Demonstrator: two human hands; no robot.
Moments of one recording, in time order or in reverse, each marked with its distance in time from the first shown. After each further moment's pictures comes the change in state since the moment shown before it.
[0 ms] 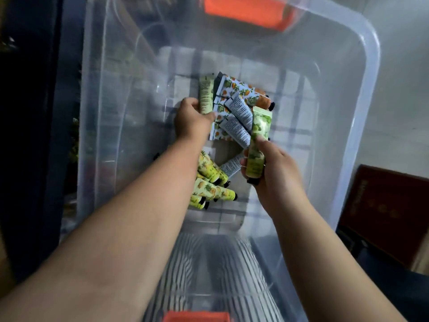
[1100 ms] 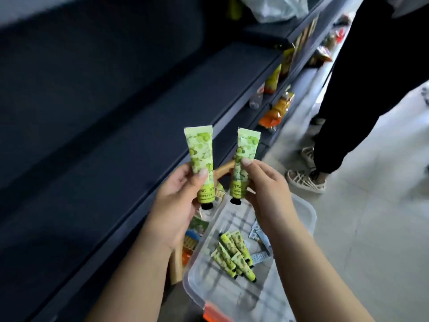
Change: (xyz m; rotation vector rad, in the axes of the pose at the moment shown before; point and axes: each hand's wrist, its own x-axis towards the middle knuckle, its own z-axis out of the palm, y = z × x) left_hand -0.350 0.101 -0.297 -1.033 0.009 0.483; right_hand -0.324 -0.130 0.076 -0.269 -0.710 -0.646
